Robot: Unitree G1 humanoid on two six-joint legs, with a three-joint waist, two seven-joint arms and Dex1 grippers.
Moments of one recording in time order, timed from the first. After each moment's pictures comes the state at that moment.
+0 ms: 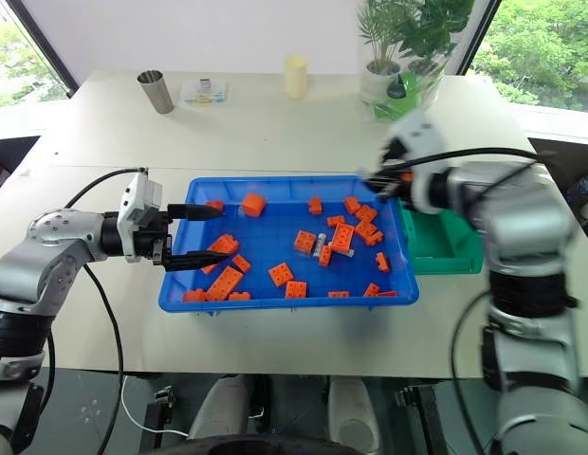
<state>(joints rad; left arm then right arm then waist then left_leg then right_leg) -0.41 0.78 0.01 -0.08 -0.53 0.44 -1.22 -0.64 -0.78 -0.14 -0.29 0.20 1.27 0.88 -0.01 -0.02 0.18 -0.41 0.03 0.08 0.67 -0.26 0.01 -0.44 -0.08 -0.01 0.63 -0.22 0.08</state>
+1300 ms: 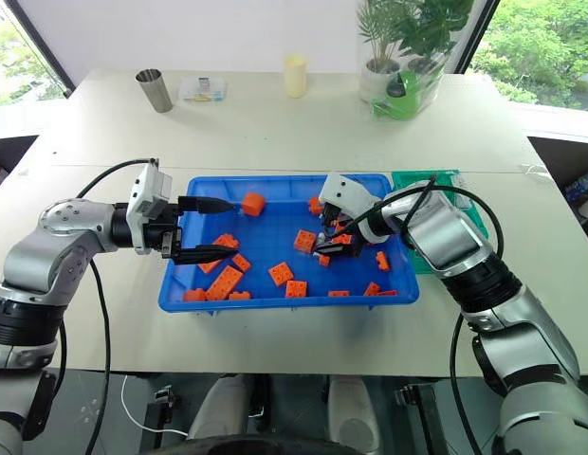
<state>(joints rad) -0.47 0.73 -0.02 -0.10 -0.51 0.46 -1.24 -0.77 -0.70 0.43 -0.07 0.14 0.87 0.99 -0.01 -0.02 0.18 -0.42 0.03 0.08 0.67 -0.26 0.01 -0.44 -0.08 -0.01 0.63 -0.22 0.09</state>
